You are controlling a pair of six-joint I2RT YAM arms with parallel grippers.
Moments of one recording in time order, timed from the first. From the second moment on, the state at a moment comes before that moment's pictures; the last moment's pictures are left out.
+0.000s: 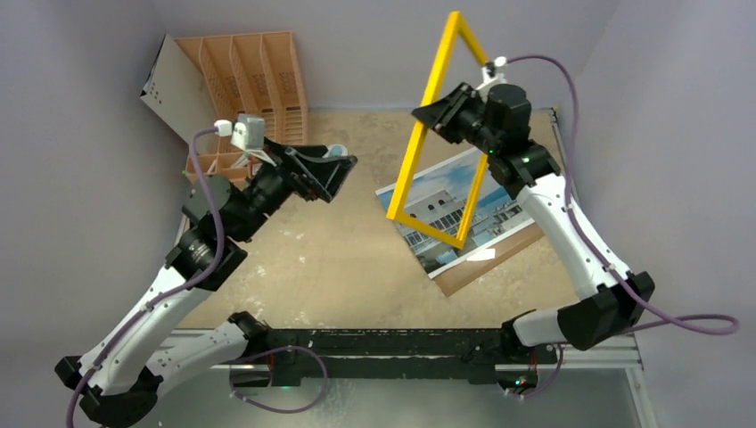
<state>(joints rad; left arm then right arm) -0.69 0.87 1.10 -0.02 0.05 -0.52 0.36 1.37 1.49 -0.31 -0.15 0.89</state>
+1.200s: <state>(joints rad) -0.43 1.40 0.95 -0.33 -0.12 -0.74 0.49 1.48 0.89 0.88 -0.70 1.65</state>
